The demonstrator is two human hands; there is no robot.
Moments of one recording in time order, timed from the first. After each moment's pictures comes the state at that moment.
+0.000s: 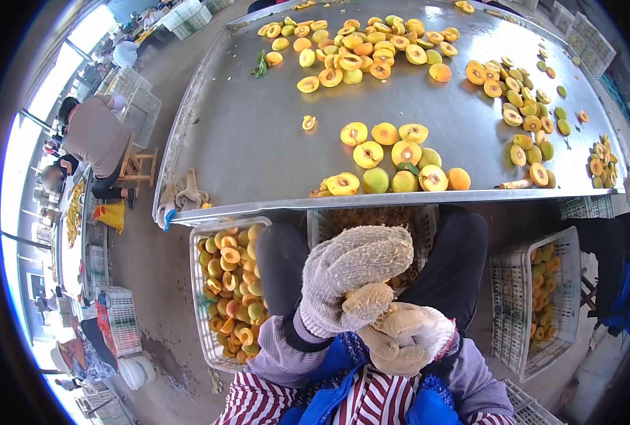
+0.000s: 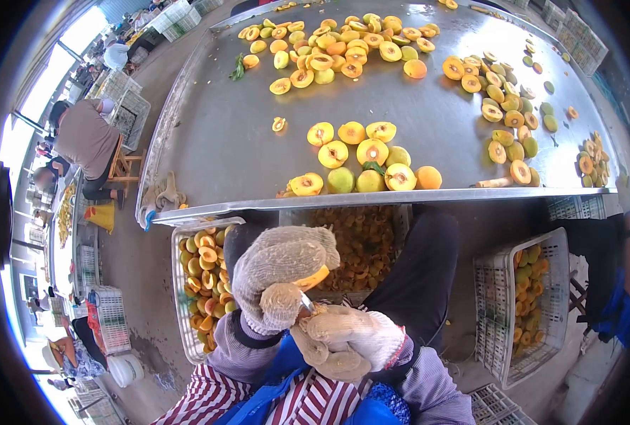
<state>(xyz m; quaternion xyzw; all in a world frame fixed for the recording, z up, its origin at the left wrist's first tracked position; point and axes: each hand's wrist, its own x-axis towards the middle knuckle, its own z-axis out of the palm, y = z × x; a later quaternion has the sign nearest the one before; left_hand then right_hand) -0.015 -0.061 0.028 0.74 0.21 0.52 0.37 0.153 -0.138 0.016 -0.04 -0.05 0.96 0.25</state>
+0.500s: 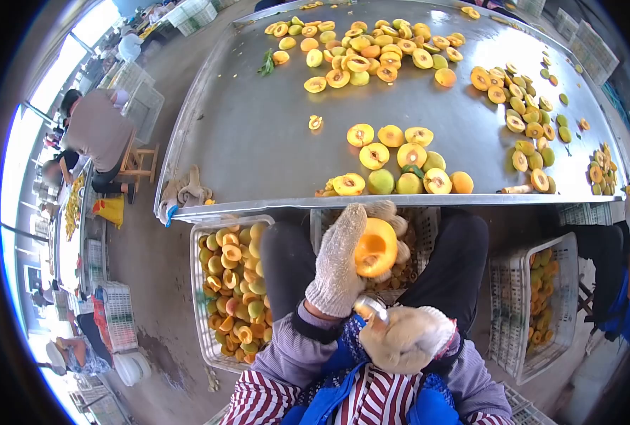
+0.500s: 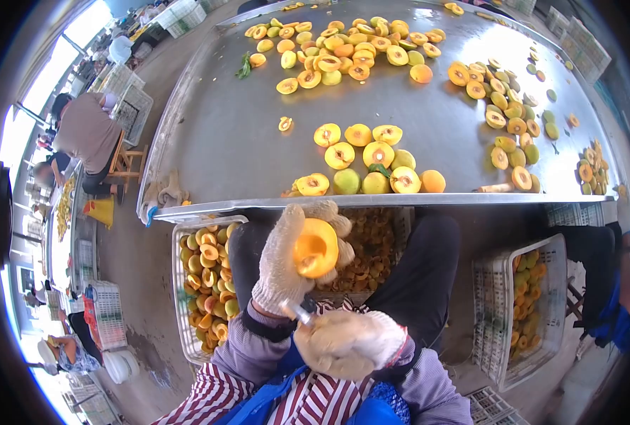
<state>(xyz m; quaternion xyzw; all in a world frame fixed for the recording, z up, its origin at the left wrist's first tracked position) -0.004 -0.062 0.021 0.27 0.37 0.45 0.77 0.147 -0.134 -0.006 -0.01 -0.12 0.98 0.16</state>
